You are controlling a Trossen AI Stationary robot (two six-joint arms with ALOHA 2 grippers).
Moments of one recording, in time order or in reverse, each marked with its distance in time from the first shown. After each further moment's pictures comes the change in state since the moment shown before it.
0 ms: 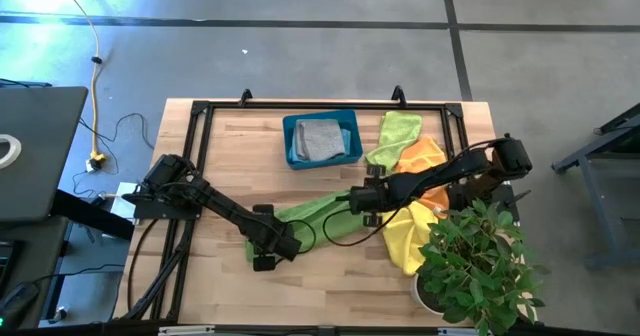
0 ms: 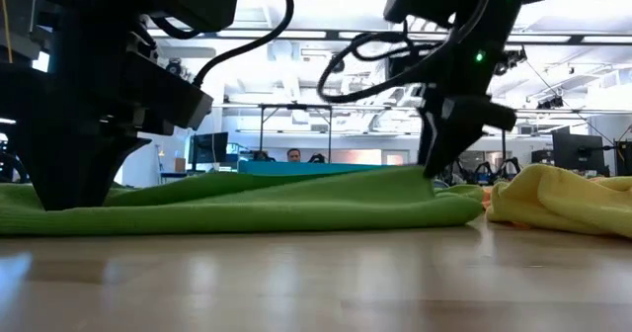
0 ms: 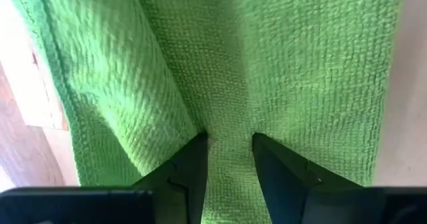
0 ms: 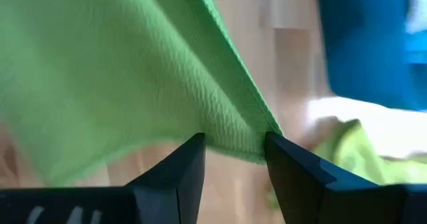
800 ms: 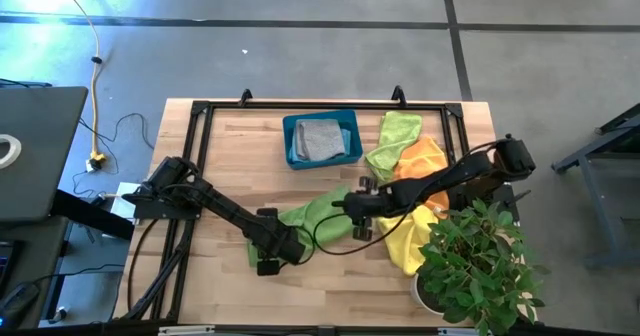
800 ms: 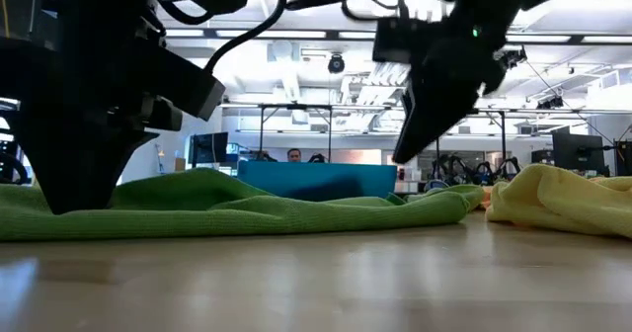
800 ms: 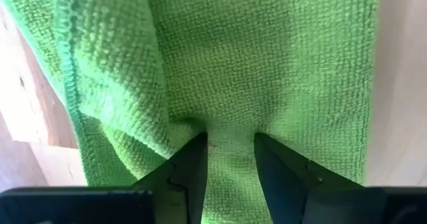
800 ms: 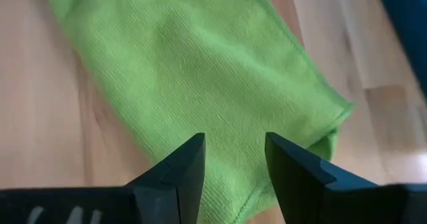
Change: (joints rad) left arm -0.001 0.009 0.080 -0.022 0.000 -0.010; right arm 0.055 -0.012 -0.049 0.299 -0.177 0.141
